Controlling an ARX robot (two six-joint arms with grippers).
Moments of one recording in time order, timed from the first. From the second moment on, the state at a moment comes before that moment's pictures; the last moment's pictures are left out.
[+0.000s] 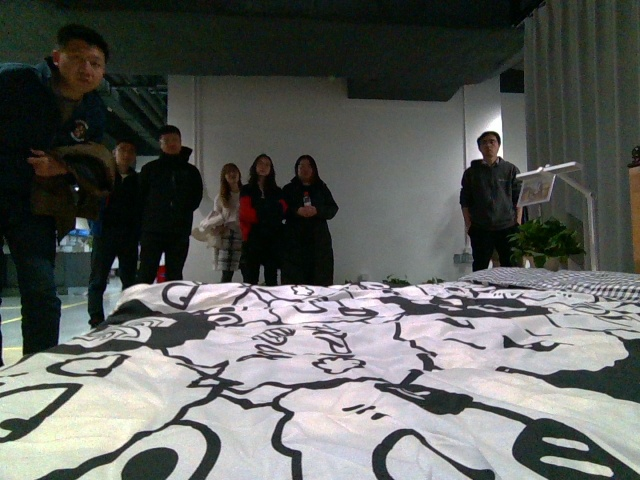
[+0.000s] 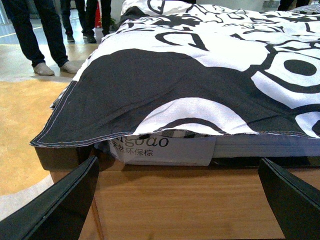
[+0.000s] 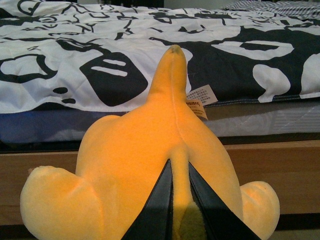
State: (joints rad) left arm 0.00 0.00 0.01 0.00 0.00 -0.01; right arm 0.00 0.01 0.01 0.00 0.00 0.01
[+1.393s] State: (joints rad) left arm 0.00 0.00 0.01 0.00 0.00 -0.01; right arm 0.00 0.01 0.01 0.00 0.00 0.00
